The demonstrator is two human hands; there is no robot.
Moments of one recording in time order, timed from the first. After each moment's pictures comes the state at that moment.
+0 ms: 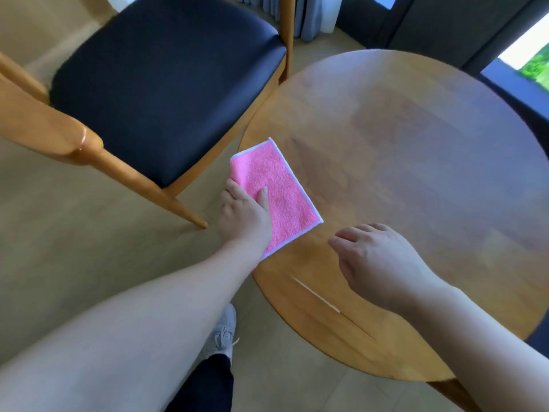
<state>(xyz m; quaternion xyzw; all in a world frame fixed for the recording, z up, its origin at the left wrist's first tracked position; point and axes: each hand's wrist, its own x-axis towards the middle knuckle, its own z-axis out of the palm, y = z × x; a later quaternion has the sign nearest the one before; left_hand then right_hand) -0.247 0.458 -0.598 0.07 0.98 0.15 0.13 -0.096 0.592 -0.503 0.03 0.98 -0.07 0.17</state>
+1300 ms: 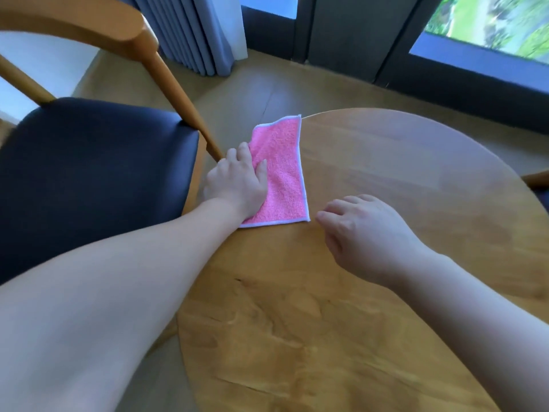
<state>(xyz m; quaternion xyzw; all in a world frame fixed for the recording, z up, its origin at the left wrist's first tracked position) -0.443 0.702 -0.597 0.44 0.89 0.05 0.11 -0.229 0.757 -0.509 0.18 0.97 -0.12 0.09</state>
